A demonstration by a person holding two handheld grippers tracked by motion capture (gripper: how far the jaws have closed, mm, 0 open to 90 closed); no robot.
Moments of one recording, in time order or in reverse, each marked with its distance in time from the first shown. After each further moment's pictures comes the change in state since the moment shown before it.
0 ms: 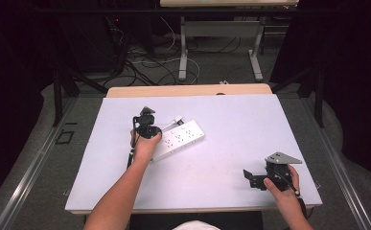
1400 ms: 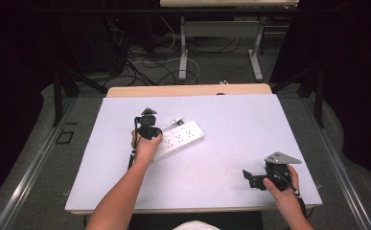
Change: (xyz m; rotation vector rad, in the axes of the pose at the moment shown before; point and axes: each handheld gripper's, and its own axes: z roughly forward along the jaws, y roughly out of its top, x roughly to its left) left arm -0.005 -0.002 0.002 -0.017 0.016 0.042; right arm 0.001 0.001 0.000 0.003 0.002 -0.009
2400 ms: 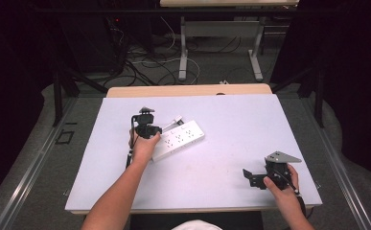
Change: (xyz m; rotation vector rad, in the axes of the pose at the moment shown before) left arm 0.003 0.001 -0.009 -0.086 -0.050 0.014; right arm -0.005 -0.001 0.004 0.008 0.009 0.014
